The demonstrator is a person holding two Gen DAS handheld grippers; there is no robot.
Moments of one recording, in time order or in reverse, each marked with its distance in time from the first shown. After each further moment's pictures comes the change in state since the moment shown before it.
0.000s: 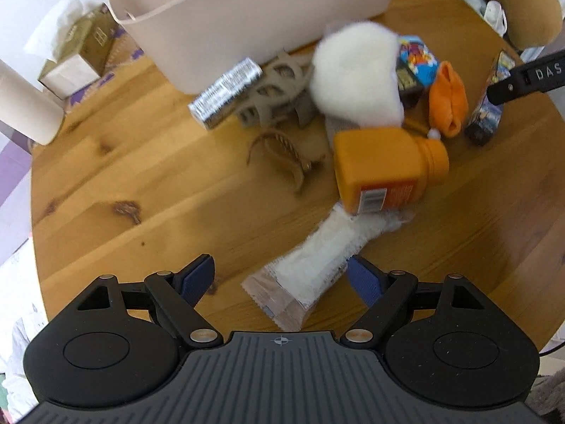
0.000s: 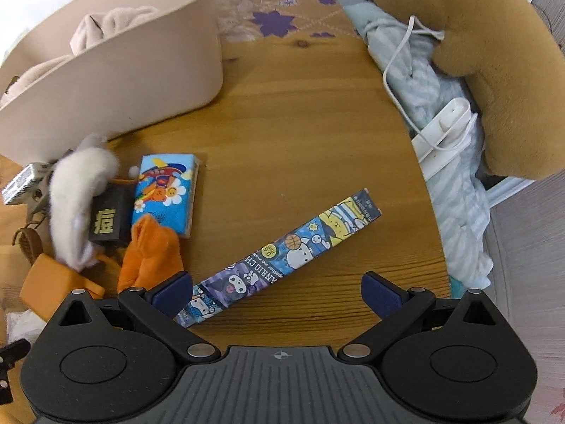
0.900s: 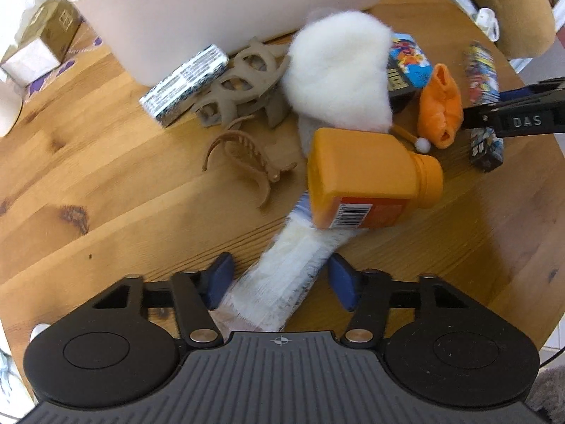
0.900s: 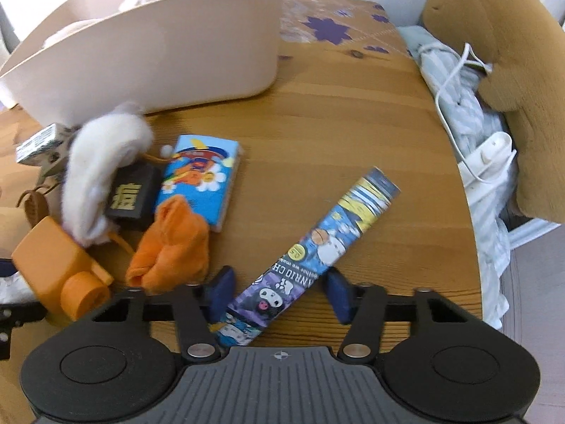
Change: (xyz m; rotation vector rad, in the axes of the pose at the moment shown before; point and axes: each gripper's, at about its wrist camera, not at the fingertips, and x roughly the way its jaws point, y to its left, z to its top) left arm 0.030 0.002 0.010 -0.048 -0.003 -0.122; right arm 0.008 0.026 -0.019 -0.140 -0.095 0.042
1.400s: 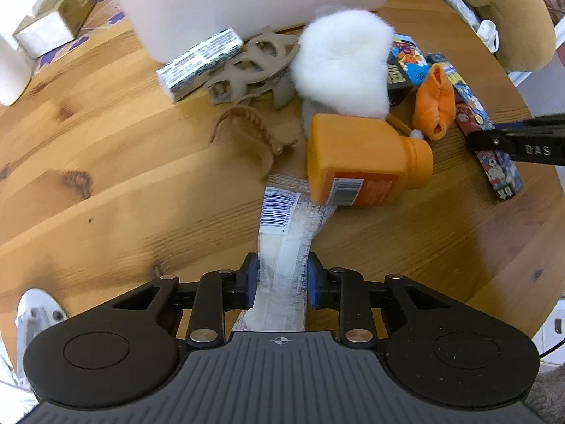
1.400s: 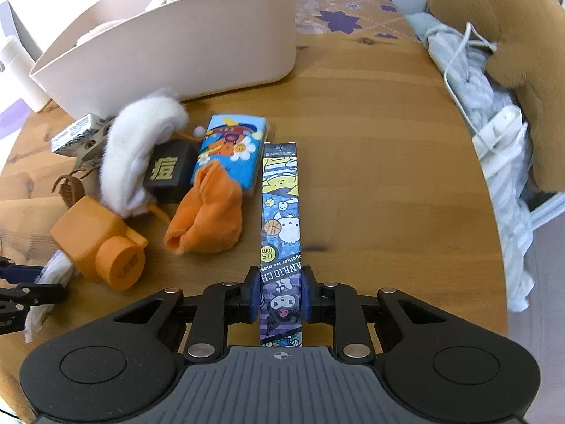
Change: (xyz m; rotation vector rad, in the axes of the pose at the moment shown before) left arm -0.007 0.012 -0.006 -0.082 0.007 -0.022; right arm -0.011 -0.008 -0.027 0.085 -0.005 0.110
